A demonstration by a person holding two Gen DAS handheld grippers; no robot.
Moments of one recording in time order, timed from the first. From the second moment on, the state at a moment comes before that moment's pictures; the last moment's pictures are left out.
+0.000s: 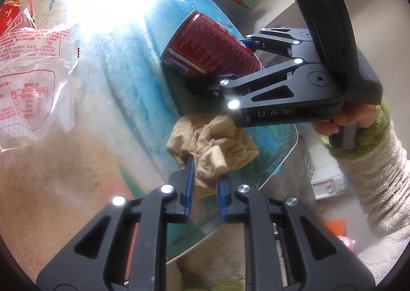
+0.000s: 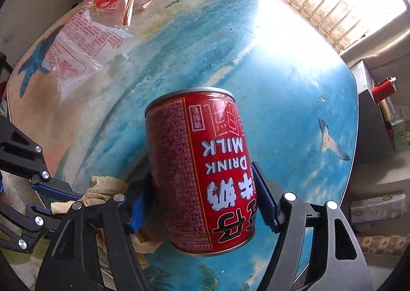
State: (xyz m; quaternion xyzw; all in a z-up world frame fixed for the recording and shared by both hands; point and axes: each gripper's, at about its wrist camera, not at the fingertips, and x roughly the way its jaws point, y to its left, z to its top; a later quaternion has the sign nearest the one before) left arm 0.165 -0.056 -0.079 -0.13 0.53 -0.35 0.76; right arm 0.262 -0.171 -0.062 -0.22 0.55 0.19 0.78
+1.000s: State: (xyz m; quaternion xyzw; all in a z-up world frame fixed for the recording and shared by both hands) left arm 0.146 -0.075 -0.062 -0.10 0.51 -0.31 0.79; right arm 0.186 -0.283 -0.059 0.11 0.58 0.02 0.81
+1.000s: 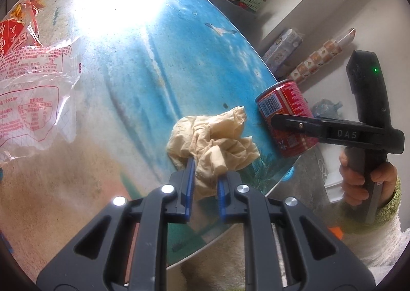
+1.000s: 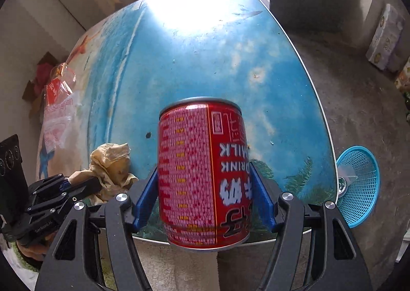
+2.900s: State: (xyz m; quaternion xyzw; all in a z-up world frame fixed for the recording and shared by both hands) left arm 0.100 -0.098 0.015 0.02 0.41 -0.31 0.86; right arm 0.139 -0.316 -0.016 0.25 0.49 0.04 0.84
